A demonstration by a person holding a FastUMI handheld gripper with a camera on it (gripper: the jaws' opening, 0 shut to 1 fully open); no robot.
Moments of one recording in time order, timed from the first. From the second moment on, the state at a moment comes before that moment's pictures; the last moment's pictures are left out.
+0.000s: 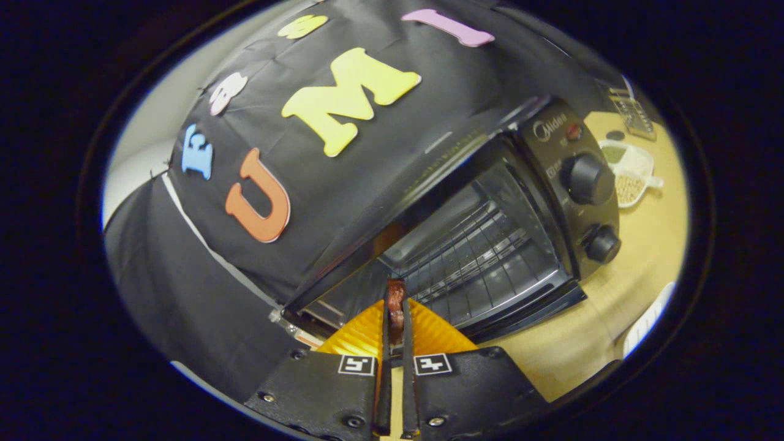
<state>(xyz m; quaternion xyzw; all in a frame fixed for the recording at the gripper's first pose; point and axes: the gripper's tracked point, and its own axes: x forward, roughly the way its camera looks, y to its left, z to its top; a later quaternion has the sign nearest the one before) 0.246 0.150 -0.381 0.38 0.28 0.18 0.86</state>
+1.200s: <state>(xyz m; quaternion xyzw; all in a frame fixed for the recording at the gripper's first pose) 0.157 0.085 -0.331 -0.02 0.20 0.06 0.98</state>
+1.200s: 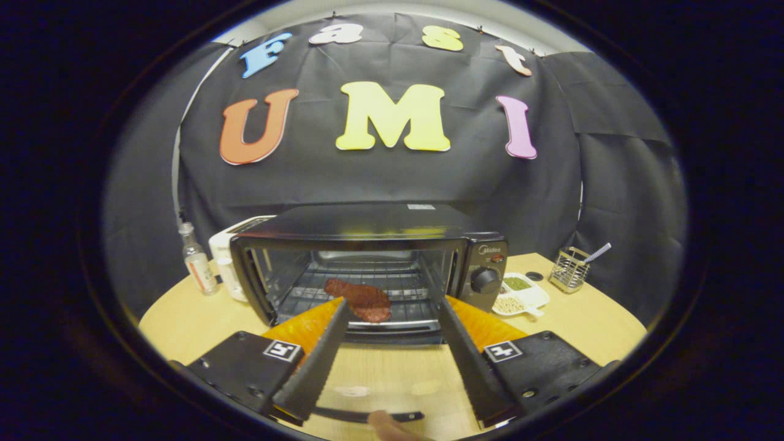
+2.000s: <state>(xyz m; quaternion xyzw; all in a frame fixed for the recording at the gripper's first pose) 0.038 0.083 -0.430 -0.02 0.33 0.08 0.94</state>
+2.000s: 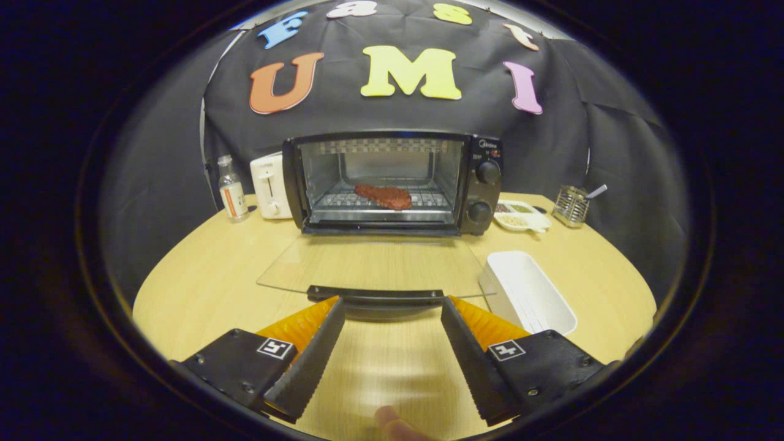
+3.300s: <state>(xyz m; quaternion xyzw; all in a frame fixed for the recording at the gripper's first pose) 0.083 0.097 -0.446 -0.04 0.32 0.05 0.95</state>
